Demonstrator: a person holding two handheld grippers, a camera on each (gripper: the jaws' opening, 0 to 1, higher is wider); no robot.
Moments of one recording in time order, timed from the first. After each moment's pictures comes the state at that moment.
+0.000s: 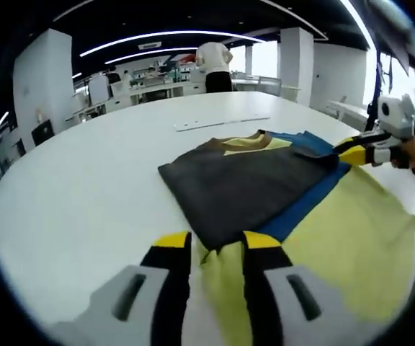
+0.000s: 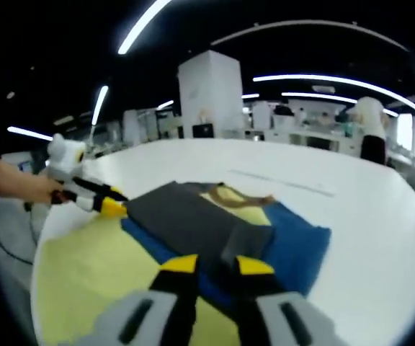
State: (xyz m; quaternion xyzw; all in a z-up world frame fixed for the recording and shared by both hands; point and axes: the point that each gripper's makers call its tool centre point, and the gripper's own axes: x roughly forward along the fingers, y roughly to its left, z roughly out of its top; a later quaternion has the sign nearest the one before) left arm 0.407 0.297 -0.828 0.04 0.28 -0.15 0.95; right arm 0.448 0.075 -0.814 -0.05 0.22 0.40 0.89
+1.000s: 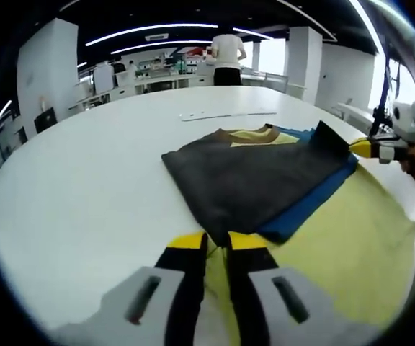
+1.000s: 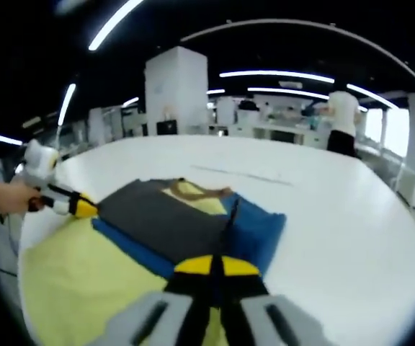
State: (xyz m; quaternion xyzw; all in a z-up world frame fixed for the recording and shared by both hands) left arm 0.407 0.301 -0.837 0.03 0.30 -0.14 0.94; right arm 0.453 0.022 -0.812 -0.05 0.24 0.29 0.93
